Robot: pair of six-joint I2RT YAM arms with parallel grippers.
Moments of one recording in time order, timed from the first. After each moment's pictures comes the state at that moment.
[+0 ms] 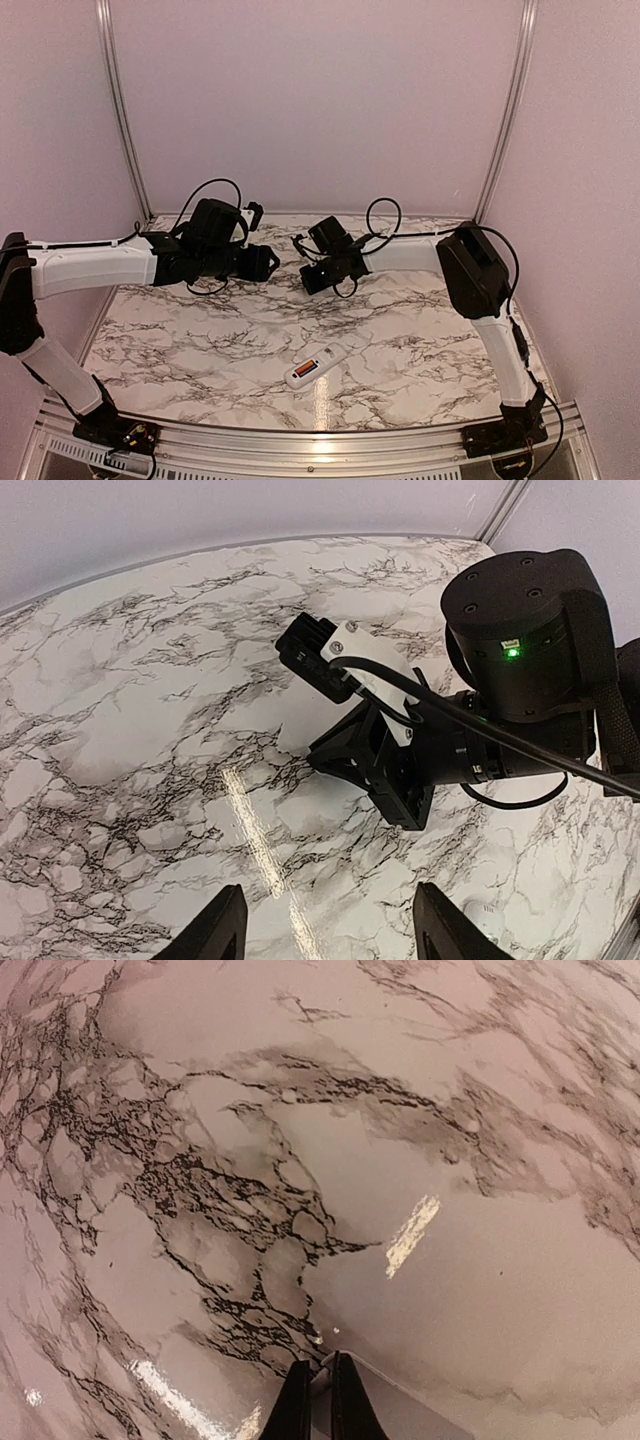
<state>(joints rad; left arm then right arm) -0.75 1.55 1.08 -0.14 -0.08 -0.37 0.75 2.36 1.78 -0.30 -0.07 0.15</state>
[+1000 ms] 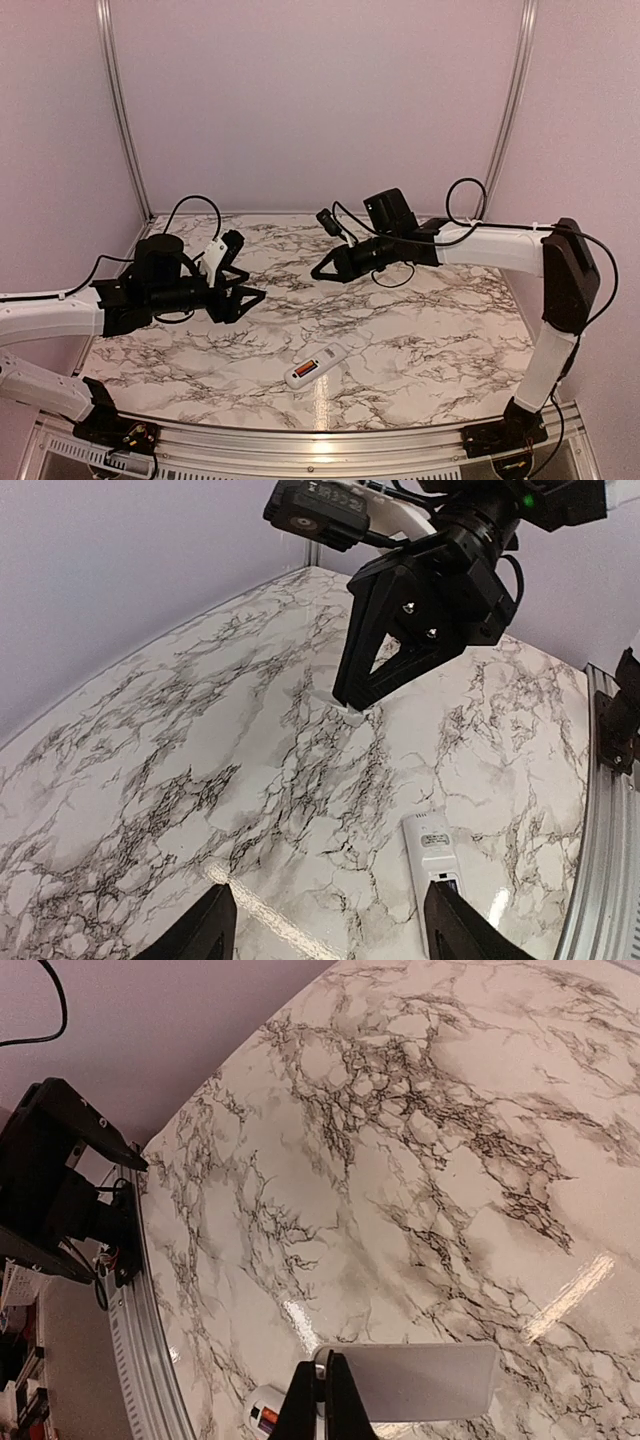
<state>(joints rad) -0.76 1.19 0.66 0.14 0.18 -0.05 0.71 1.82 1.34 -0.19 -0.60 0.23</state>
